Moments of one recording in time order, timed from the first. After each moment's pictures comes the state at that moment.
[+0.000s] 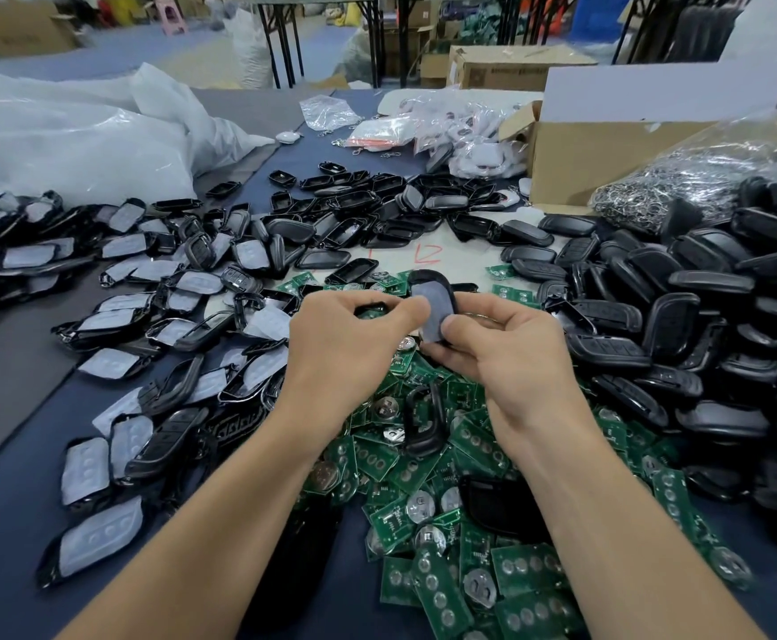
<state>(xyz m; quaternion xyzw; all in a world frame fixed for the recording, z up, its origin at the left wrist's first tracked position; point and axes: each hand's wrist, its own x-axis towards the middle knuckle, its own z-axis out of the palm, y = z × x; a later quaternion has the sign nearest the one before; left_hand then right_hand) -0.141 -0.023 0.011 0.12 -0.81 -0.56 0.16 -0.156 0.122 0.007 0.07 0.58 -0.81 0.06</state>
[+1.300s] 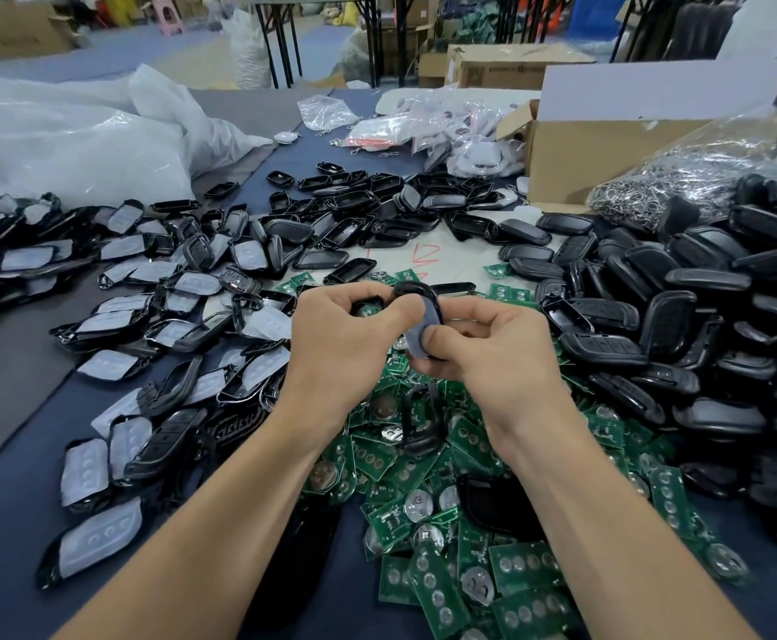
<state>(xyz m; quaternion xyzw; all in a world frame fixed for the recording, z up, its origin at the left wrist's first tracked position) -0.146 -0.021 0.010 0.06 -0.75 -0.62 0.20 -0.150 0.120 0.007 0.01 0.65 -0.76 0.05</state>
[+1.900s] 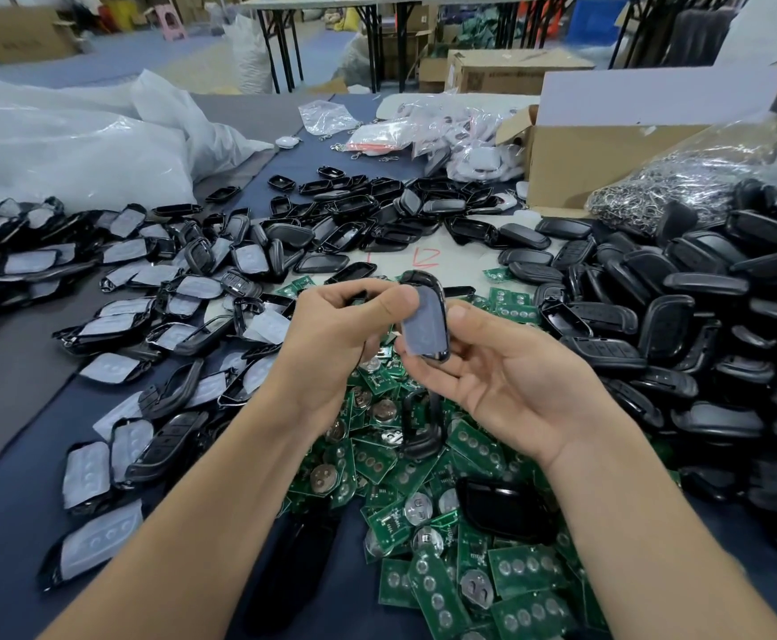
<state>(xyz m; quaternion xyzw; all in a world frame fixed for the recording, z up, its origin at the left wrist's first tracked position) -0.147 -0.039 0.013 -0.01 -0.66 -0.75 0.06 -0.153 0.142 0.021 -0.02 0.38 -0.87 0.32</state>
